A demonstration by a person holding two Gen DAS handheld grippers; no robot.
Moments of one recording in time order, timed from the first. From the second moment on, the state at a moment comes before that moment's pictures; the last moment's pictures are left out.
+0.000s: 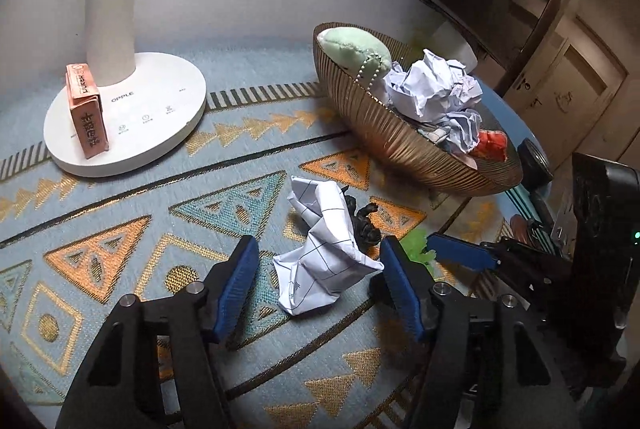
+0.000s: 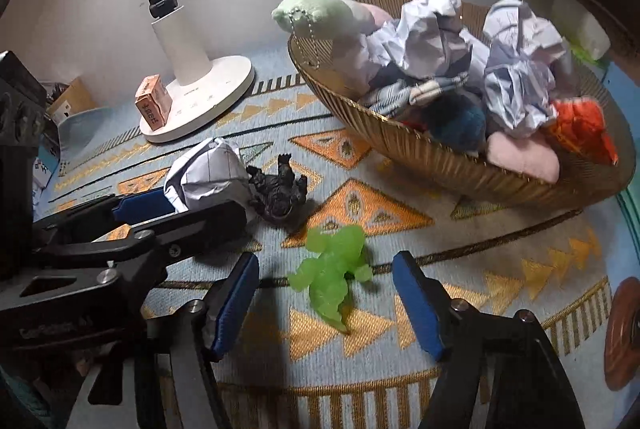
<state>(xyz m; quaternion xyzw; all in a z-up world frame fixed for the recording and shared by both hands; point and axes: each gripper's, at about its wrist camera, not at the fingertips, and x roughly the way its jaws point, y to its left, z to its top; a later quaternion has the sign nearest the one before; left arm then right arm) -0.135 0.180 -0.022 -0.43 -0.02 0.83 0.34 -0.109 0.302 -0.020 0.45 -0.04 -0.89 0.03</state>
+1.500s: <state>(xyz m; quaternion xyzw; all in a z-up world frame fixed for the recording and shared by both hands) -0.042 0.117 -0.022 -0.42 -0.01 0.87 0.23 -0.026 0.268 -0.007 0.41 -0.02 -0.90 0.15</state>
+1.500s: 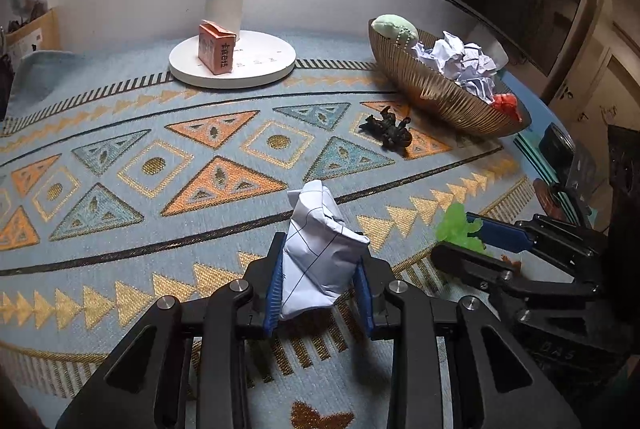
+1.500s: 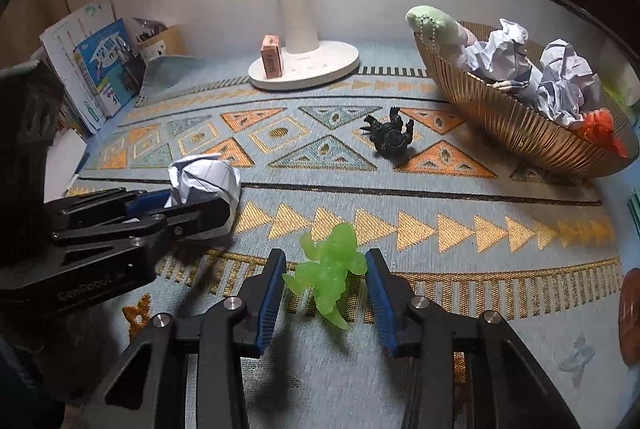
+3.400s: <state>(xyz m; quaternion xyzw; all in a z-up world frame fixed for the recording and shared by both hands) -0.078 0.059 -0.025 -0.41 -0.06 0.90 0.11 -0.077 0.259 -0.010 0.43 -0.04 -0.90 0.06</state>
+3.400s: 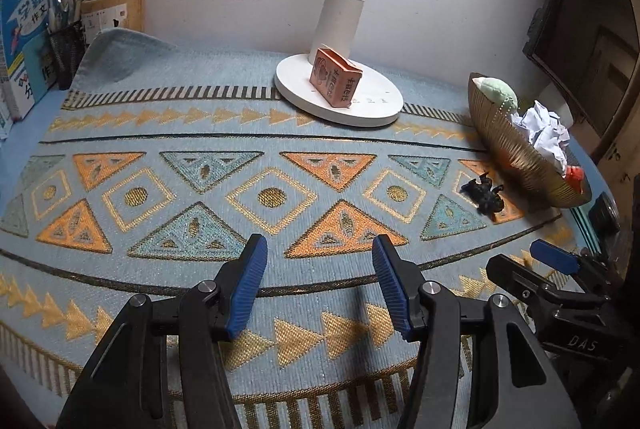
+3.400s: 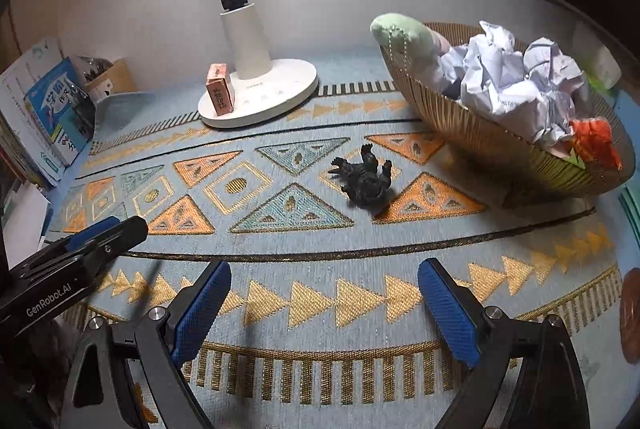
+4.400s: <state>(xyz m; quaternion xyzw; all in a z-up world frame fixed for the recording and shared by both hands) -0.191 0.093 0.019 -0.39 -0.04 0.91 0.11 -0.082 0.264 -0.017 0.44 -0.06 -0.89 0.06</state>
